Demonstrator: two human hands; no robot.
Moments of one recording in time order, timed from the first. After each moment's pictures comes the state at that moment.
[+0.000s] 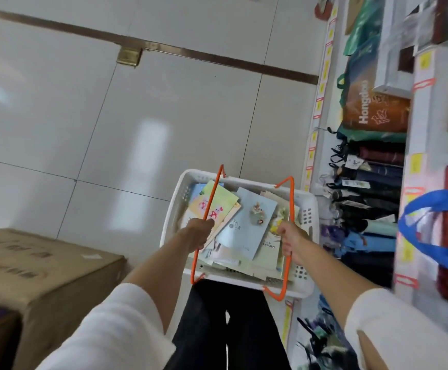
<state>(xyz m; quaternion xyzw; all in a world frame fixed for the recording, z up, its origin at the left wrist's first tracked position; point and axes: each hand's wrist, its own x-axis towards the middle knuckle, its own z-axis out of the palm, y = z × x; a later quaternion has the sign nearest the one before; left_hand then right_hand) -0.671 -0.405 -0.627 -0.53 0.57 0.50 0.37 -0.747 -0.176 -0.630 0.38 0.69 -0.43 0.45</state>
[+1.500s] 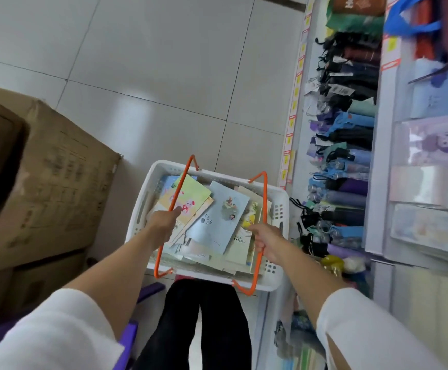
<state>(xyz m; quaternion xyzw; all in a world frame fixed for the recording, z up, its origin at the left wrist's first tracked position) -0.190 -0.309 -0.670 -0.54 0.57 0.54 0.30 -0.270 -0.057 -0.662 0.35 0.68 -0.45 0.47</state>
